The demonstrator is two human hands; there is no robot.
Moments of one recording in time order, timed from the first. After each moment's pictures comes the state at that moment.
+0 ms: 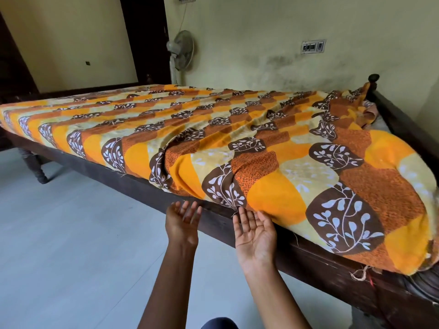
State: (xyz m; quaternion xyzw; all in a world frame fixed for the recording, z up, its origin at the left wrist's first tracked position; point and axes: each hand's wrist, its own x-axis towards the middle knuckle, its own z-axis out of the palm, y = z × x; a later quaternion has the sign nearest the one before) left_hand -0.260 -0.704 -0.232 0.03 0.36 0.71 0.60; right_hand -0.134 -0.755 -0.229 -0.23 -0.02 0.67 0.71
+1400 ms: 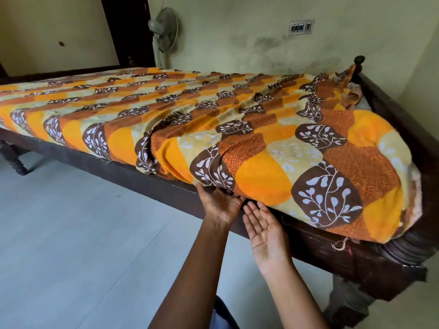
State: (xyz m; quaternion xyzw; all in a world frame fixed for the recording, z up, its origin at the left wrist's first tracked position) left_hand -0.174 -0.712 -0.218 0.09 0.21 0.59 0.78; right_hand -0.098 -0.787 -0.243 -0.32 -0.11 0.62 0.70
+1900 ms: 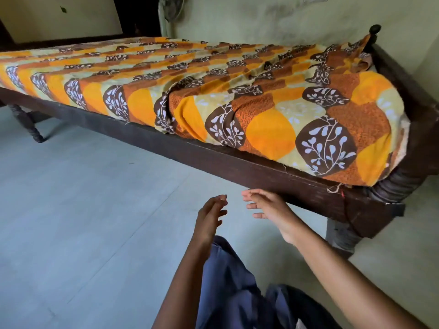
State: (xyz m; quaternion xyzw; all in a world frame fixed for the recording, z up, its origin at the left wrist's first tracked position) left_hand -0.236 -0.853 -0.283 0.43 0.55 0.47 0.54; right_hand -0.087 -0.843 -0.255 -0.58 -0.51 0.51 0.38
